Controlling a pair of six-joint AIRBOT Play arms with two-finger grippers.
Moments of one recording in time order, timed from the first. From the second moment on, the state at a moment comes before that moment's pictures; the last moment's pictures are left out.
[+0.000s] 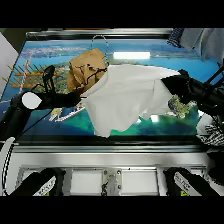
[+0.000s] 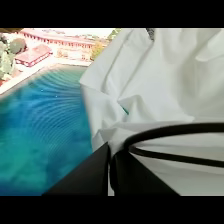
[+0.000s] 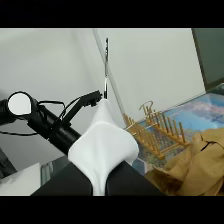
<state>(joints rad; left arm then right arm) -0.15 -1.03 0.95 1.13 -0.93 -1.68 -0.23 -1.05 0.89 0.26 1.48 0.13</state>
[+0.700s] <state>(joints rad) -0.14 -1.03 1.25 1.14 -1.11 -1.60 -0.23 -1.05 0.64 0.29 1.50 -0.02</state>
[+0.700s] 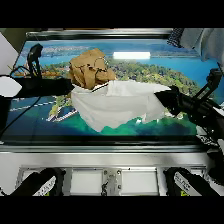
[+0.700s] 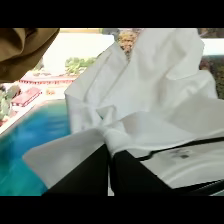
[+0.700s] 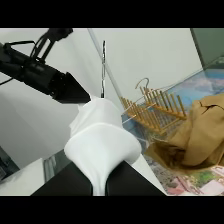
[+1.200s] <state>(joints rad) -0.24 -1.03 1.56 1.24 -1.27 -1.59 -0.05 -1.06 0.54 0.58 1.51 -0.21</state>
